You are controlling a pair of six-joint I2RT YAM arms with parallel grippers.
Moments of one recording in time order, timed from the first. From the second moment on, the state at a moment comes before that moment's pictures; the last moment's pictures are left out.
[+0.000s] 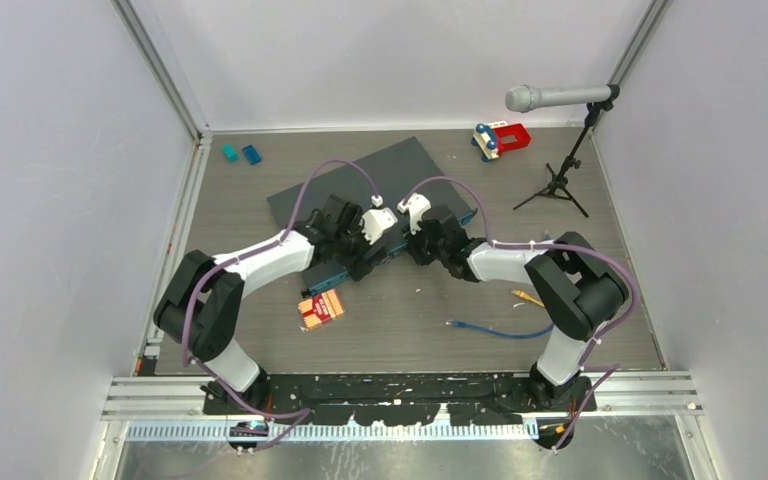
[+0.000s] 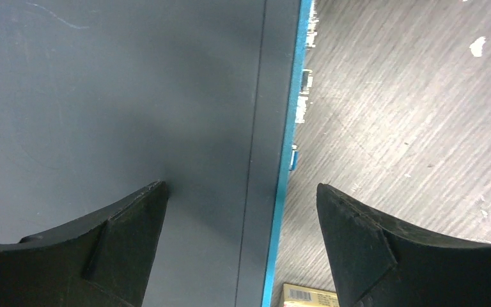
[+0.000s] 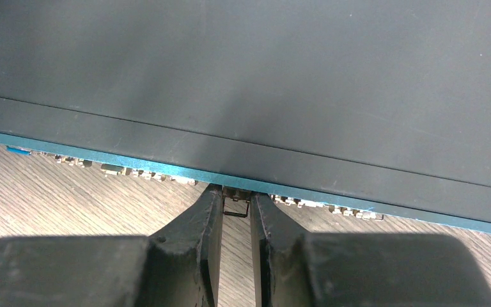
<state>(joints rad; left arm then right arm) -0.59 1.61 0.98 -0.27 0.17 0.38 0.64 1.74 0.84 0.26 0.01 -0.03</state>
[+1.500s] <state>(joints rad) -0.64 1.70 1.08 -0.35 -0.06 0.32 0.60 1.64 0.78 0.18 -0.13 -0.08</state>
